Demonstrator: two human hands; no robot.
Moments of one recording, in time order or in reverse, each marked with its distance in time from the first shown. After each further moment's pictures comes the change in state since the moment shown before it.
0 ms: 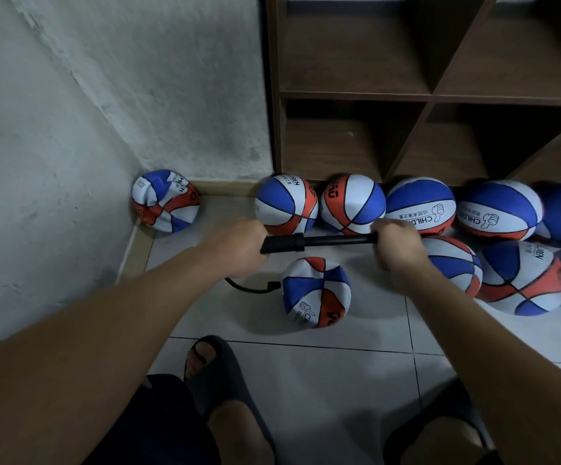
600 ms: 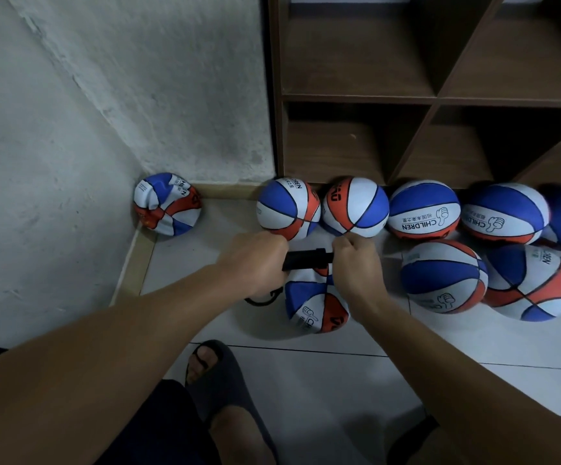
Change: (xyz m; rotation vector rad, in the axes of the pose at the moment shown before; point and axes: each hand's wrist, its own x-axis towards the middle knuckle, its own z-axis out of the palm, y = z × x) left_hand -0.008 0.030 0.008 0.054 0.026 0.053; right_hand -0.038 0.012 0.060 0.014 -0.045 -0.217
